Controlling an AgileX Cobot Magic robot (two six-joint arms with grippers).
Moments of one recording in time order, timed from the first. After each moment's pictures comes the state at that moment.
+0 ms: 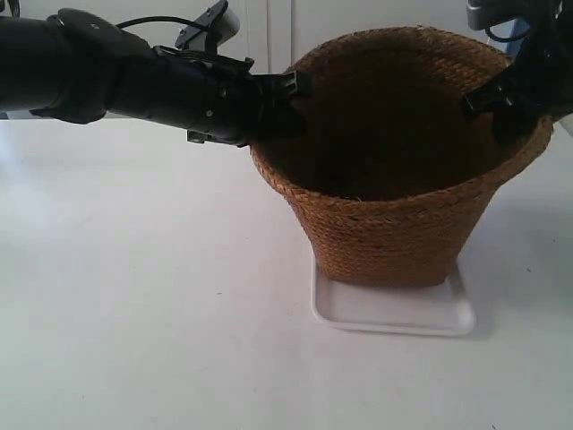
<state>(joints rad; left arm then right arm) -0.42 1.75 -1.34 -1.16 0.45 0.62 -0.02 1.65 -1.49 -0.11 1.06 -0.14</state>
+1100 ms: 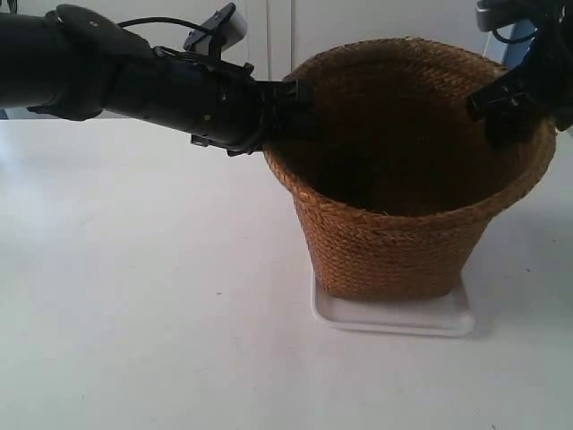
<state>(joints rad) -0.42 1.75 -1.35 -1.12 0.53 0.62 -0.02 1.66 -1.49 -0.16 1.06 -0.06</state>
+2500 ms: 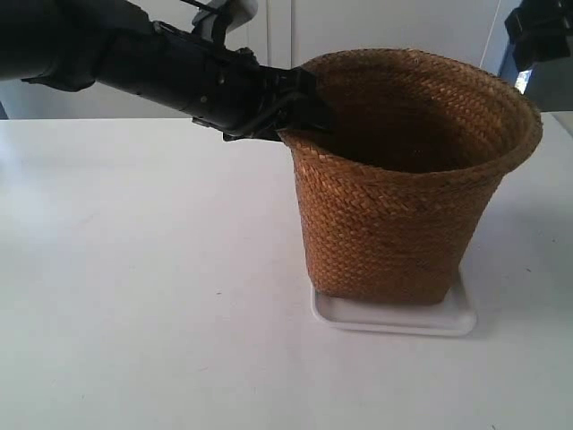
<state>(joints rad) -0.42 1.75 -1.43 -0.99 0.64 0.60 -0.03 1.45 -1.49 -0.15 0.99 -0.05</state>
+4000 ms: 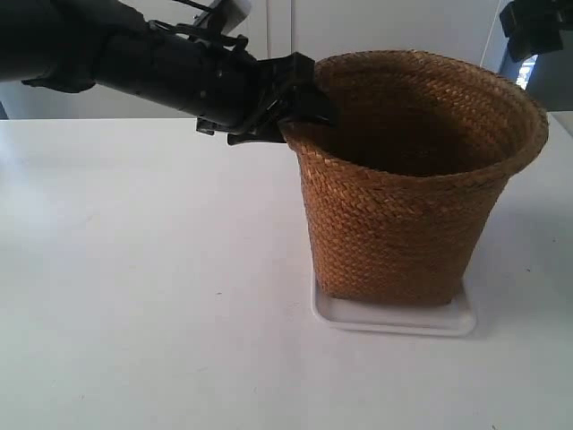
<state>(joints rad) -0.40 1.76 -1.43 -1.10 0.68 0.57 -0.03 1.46 -1.49 -0.15 0.93 -0.05</state>
